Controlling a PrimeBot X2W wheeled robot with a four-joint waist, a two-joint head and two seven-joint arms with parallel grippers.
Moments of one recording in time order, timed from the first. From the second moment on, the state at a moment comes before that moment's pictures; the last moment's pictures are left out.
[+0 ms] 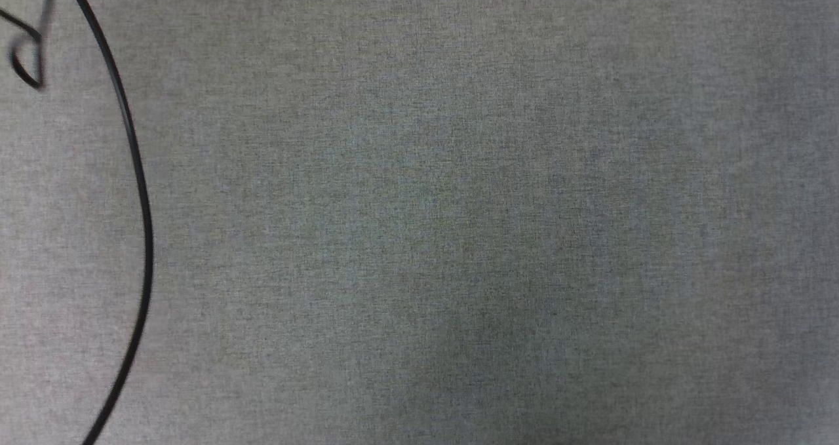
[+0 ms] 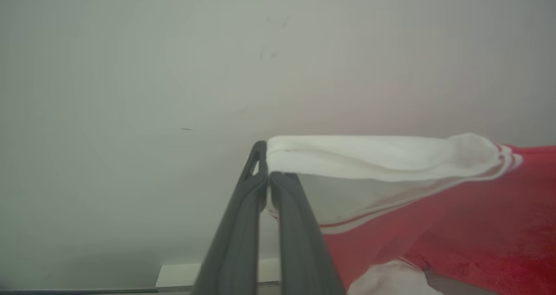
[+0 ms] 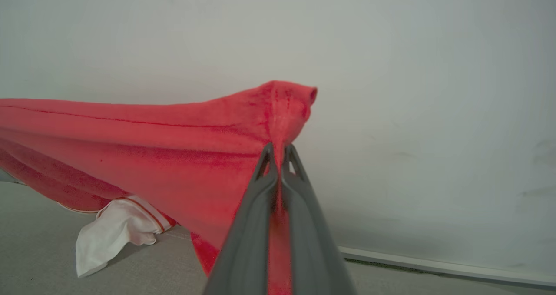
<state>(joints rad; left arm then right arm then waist) -1.59 0.43 -0.35 0.84 -0.53 -0.01 0.00 -1.62 -0.30 0.25 0.92 0.47 0.13 0.14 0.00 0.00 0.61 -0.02</state>
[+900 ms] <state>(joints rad) -0.52 0.40 -0.29 0.69 -0.75 -0.03 -0.14 -0.72 -0.41 0.52 0.73 0.75 0.13 -0.02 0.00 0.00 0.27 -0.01</state>
